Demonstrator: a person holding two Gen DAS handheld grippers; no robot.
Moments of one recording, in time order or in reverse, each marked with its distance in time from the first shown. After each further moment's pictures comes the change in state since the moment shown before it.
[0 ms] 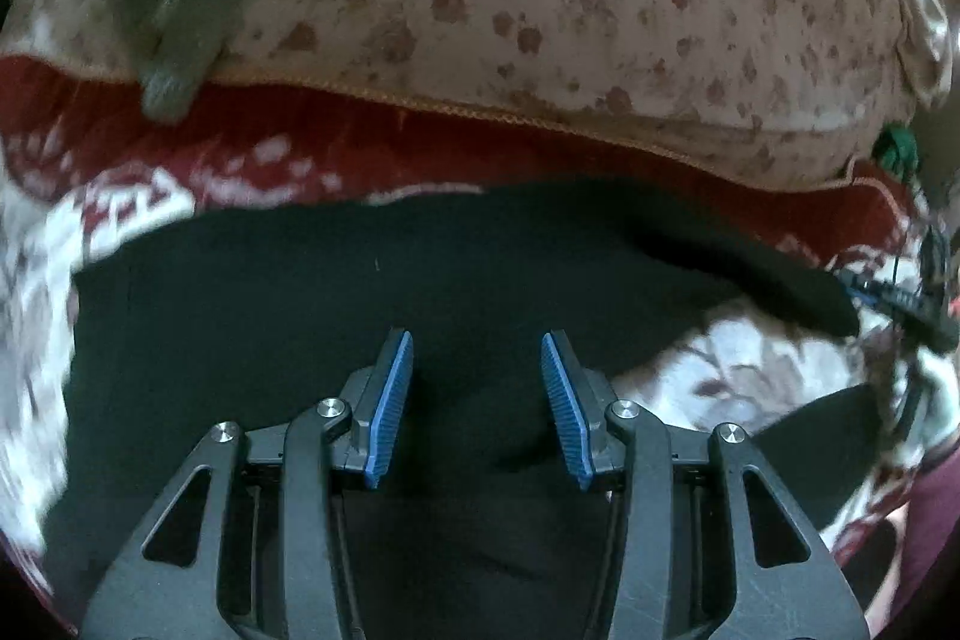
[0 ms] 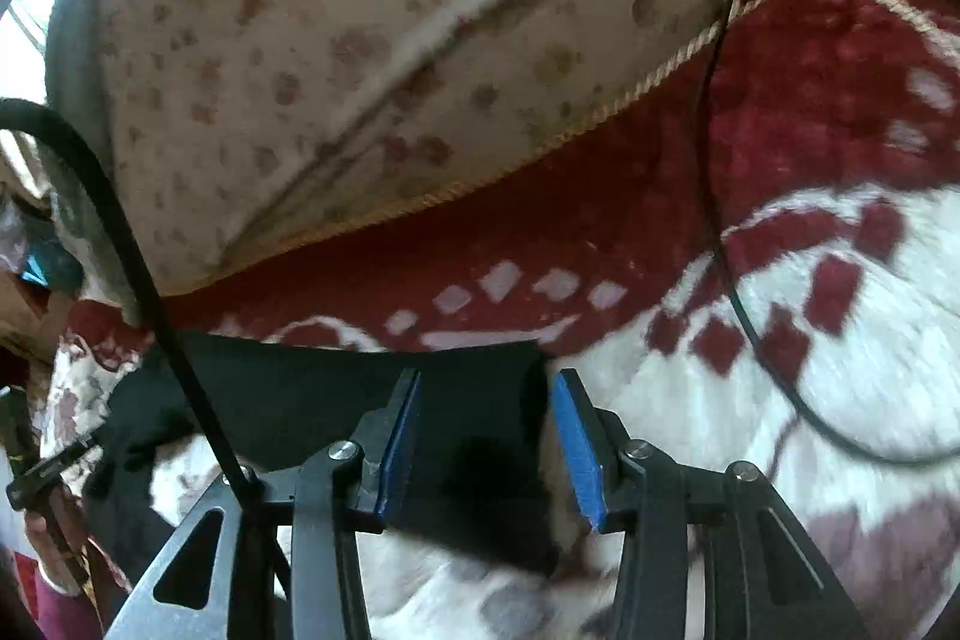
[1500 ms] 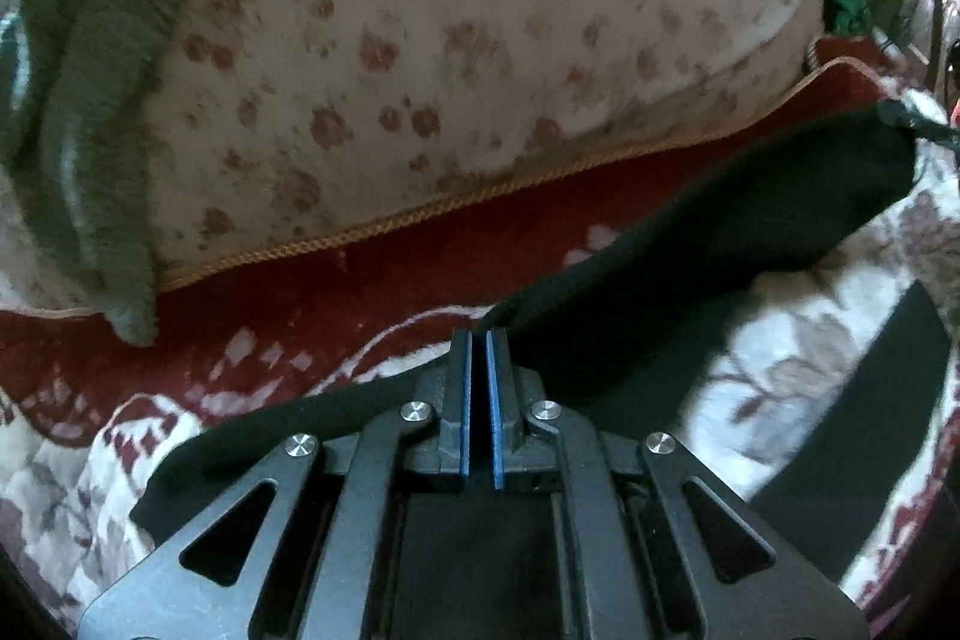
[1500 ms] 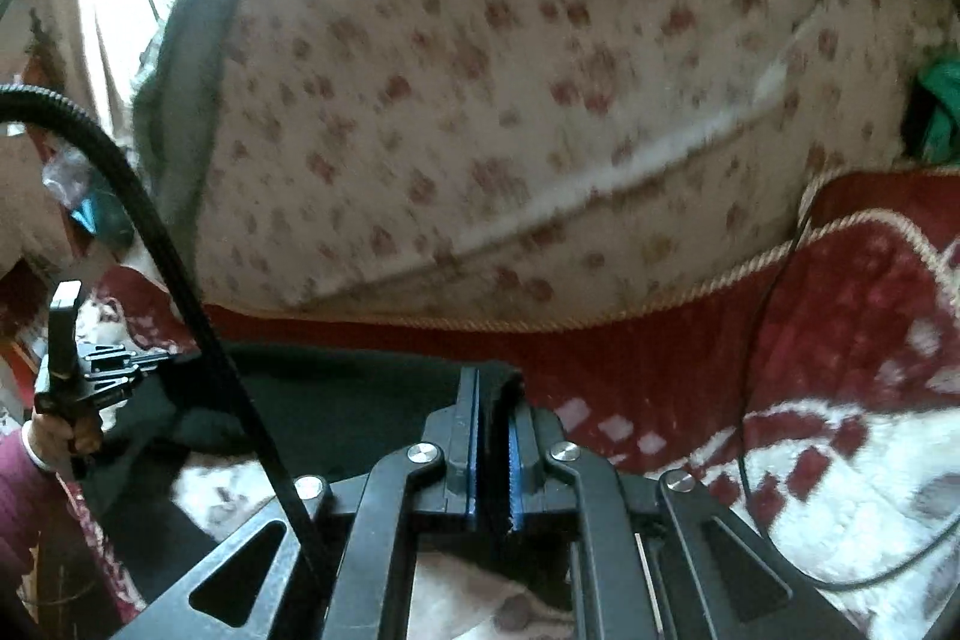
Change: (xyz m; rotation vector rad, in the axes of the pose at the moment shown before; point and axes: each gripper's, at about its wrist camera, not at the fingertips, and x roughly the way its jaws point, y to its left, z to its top) left arm -0.012 -0.040 0.034 0.385 -0.093 0.046; right arm -0.061 0.061 0.013 -0.256 -0.256 0.087
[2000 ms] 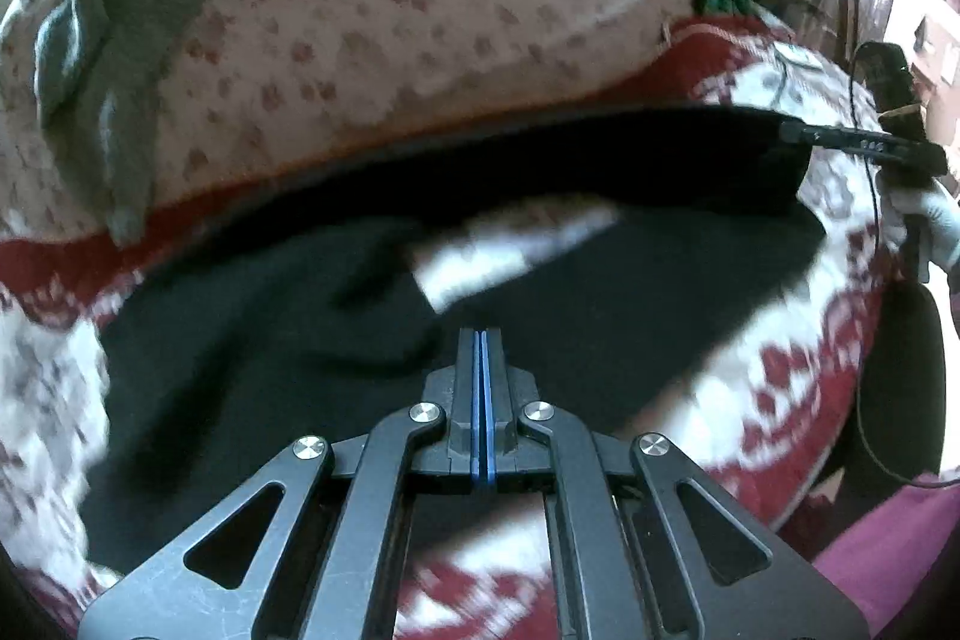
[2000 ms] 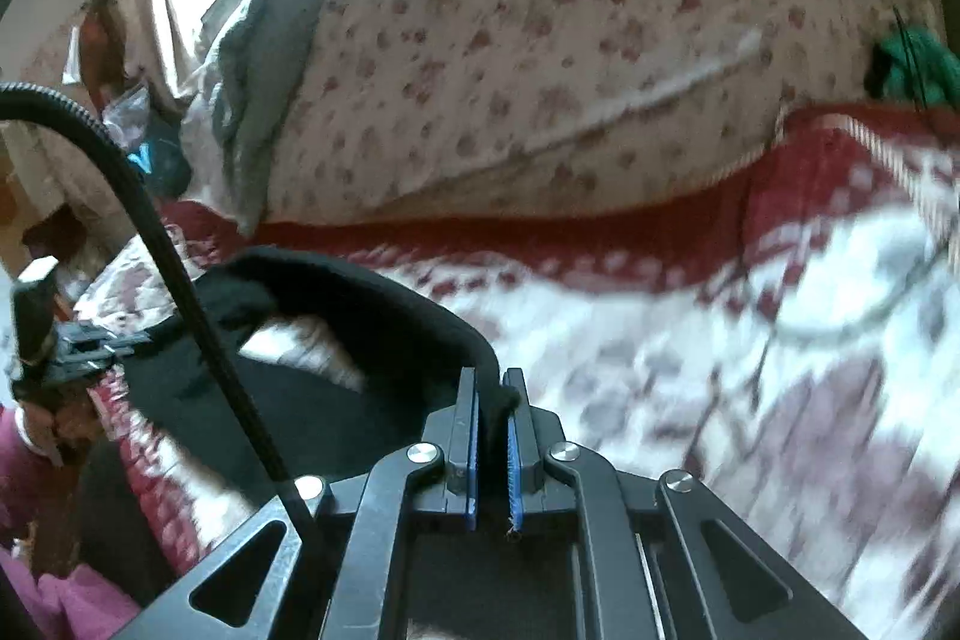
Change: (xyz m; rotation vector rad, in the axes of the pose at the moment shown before) left arm -0.096 -0.098 -0.130 0.037 -0.063 -0.094; right arm -0.084 0.035 -0.118 -0.043 0.040 0.085
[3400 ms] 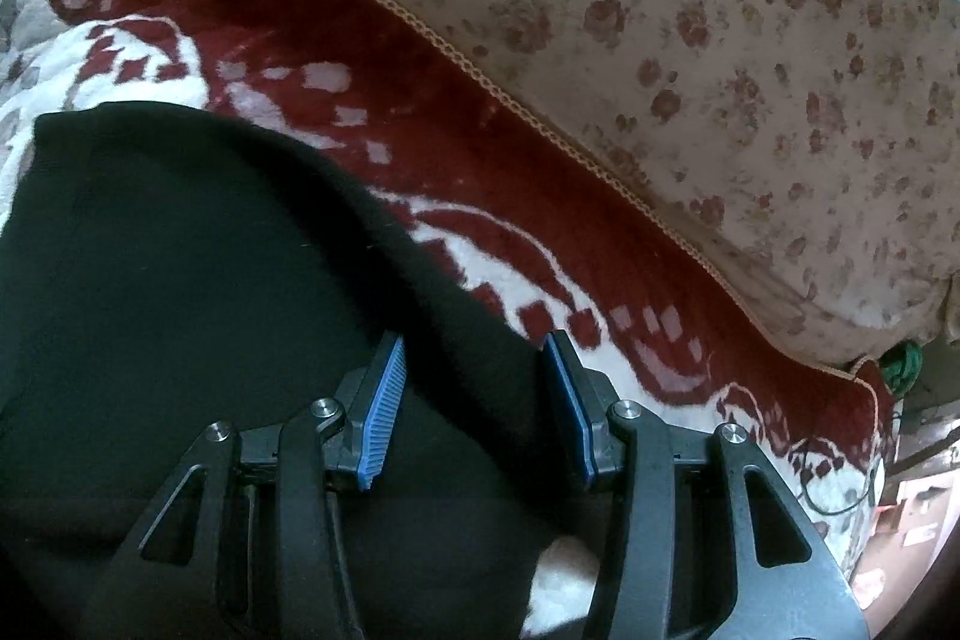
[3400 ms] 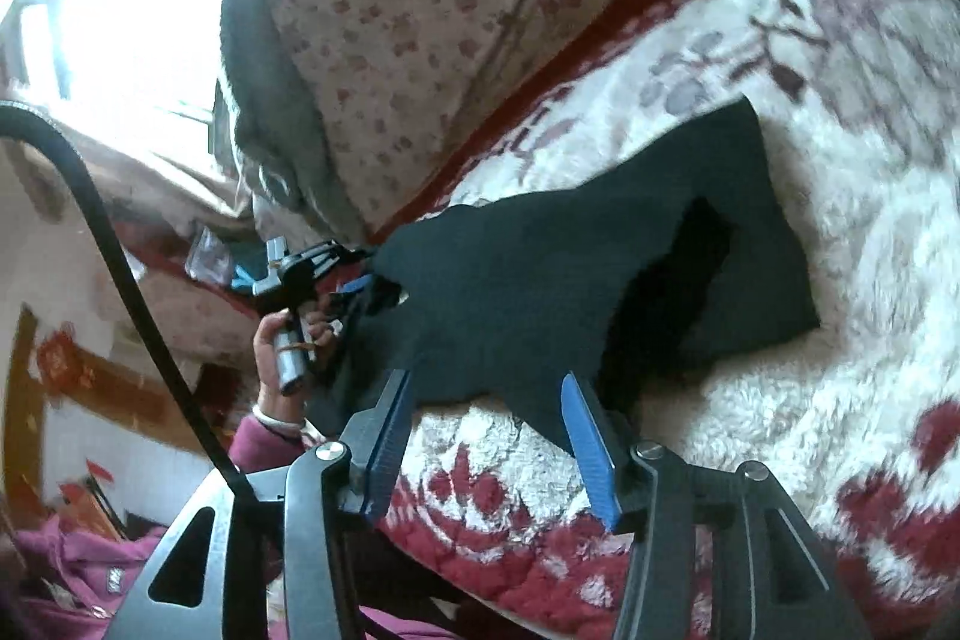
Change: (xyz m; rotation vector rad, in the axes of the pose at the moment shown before) left arm 0.140 0.170 0.076 -0.927 0.157 0.052; right arm -0.007 -0.005 -0.096 0.593 0.089 0.368
